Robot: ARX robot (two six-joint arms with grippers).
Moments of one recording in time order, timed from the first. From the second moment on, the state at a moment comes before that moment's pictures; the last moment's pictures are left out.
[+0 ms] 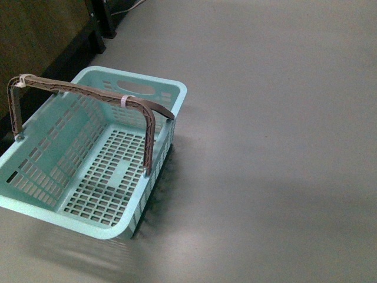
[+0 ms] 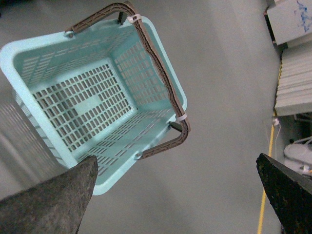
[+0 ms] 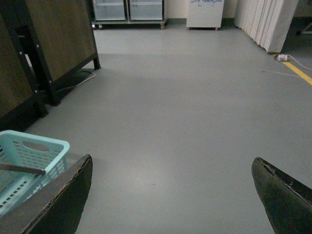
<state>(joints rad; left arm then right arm) -0.10 0.54 0.24 -0.18 -0.01 -1.04 0.00 0.00 0.02 0.00 0.00 0.00</state>
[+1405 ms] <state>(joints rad) -0.17 2.28 1.14 0.40 -0.06 -1.33 0.00 0.00 0.02 0.00 0.00 0.00</state>
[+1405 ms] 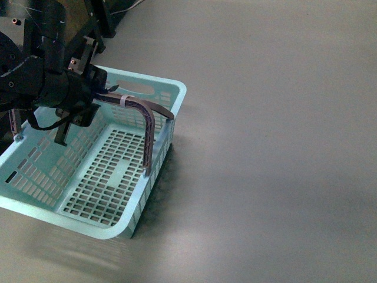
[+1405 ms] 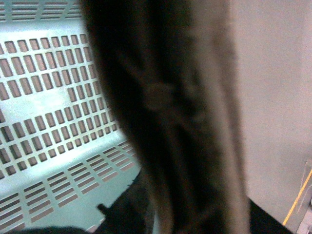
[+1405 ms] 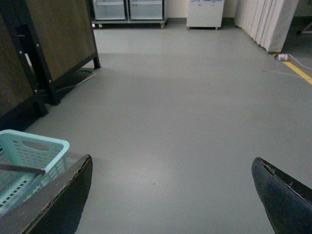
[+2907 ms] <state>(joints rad) -0.31 1.03 0.90 -0.14 -0.17 -1.49 0.00 0.00 0.02 0.00 0.00 0.00</state>
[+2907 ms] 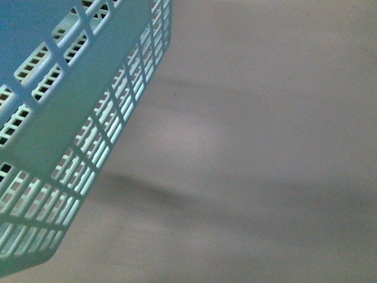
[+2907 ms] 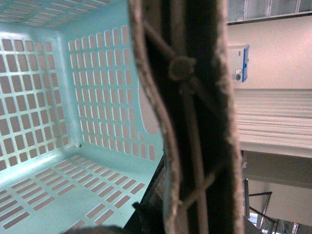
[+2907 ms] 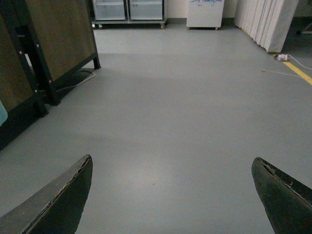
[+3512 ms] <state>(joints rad) -0.31 1.03 0.90 -0.14 -0.17 -1.49 0.00 0.00 0.02 0.00 0.00 0.00</state>
